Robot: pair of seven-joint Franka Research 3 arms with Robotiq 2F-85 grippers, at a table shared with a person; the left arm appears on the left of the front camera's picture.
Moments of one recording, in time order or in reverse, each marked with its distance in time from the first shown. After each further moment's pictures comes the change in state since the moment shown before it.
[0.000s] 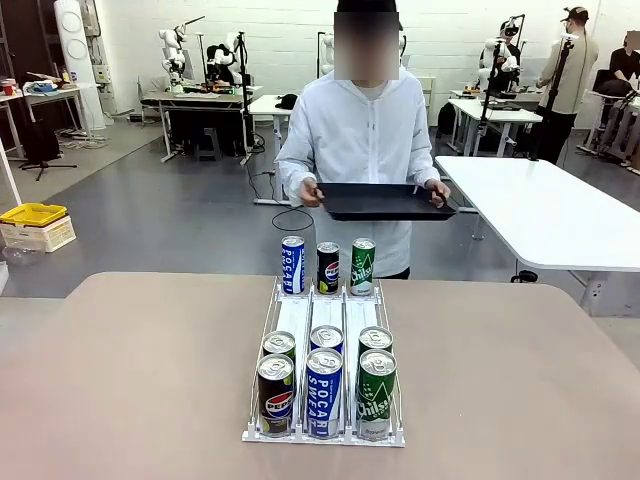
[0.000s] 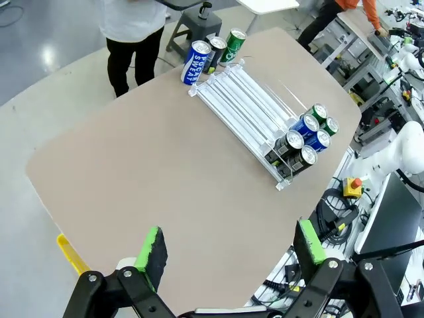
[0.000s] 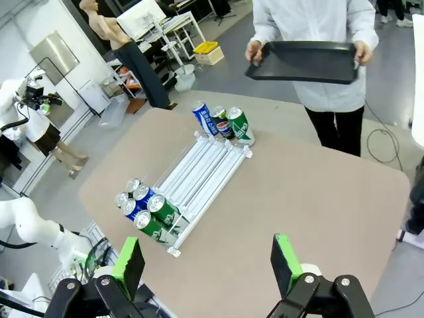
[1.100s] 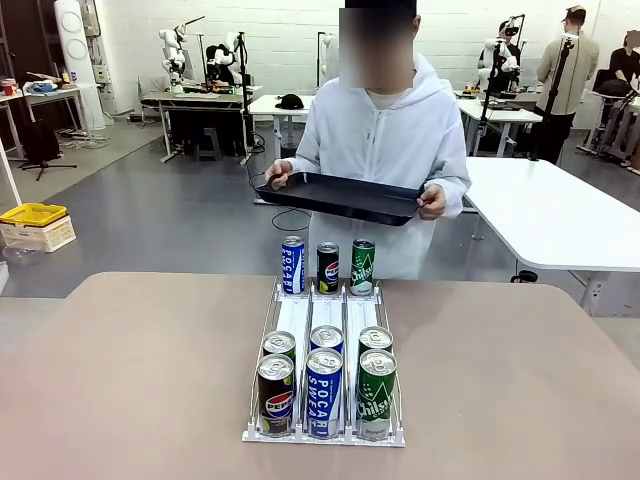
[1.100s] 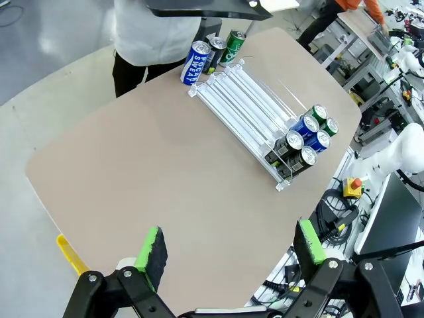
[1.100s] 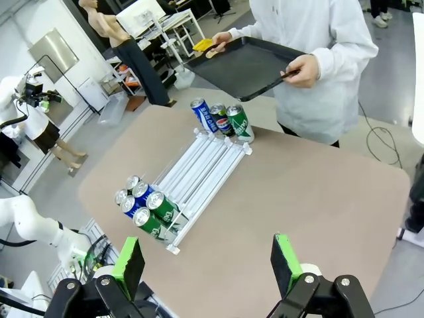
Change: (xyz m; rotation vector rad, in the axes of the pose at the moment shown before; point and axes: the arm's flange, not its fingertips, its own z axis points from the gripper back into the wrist) left arm 0.001 -0.001 -0.002 0.000 0.002 0.000; right arm -0.003 0.000 -0.002 -0.003 0.011 0.001
